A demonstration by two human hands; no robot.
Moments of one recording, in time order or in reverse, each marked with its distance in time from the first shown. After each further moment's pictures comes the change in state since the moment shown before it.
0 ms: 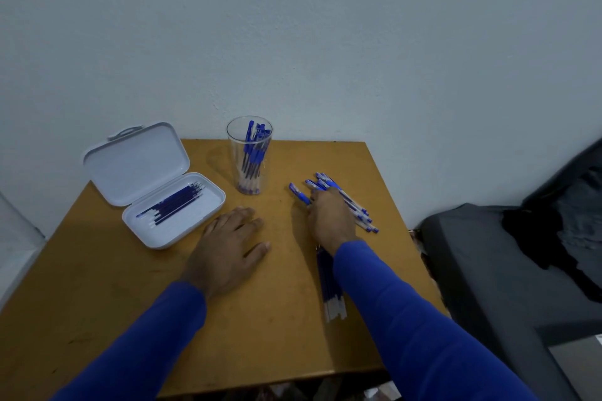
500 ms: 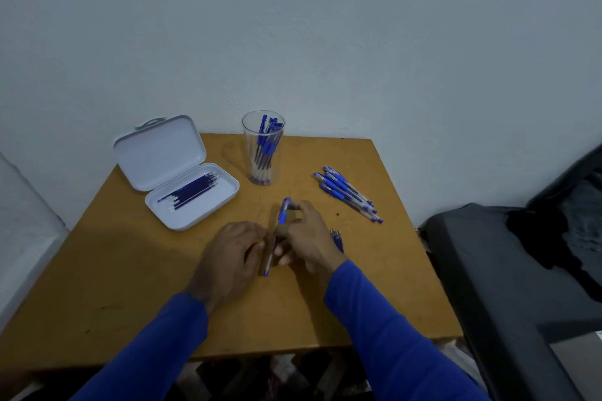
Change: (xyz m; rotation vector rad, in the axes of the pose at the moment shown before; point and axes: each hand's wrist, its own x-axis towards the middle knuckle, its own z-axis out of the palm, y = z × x) left_hand -0.053 0.003 0.006 -0.197 0.178 0.074; right_hand -0.097 -0.050 -0.010 1.119 -0.454 0.148
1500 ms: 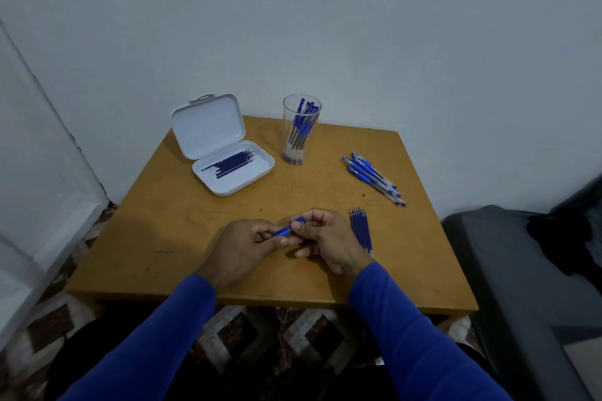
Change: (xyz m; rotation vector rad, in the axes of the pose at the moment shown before) left_hand -0.058 0.010 -0.037 -0.448 -0.069 -0.257; right_hand -0.046 0.032 0.018 0.165 -0.182 -0.075
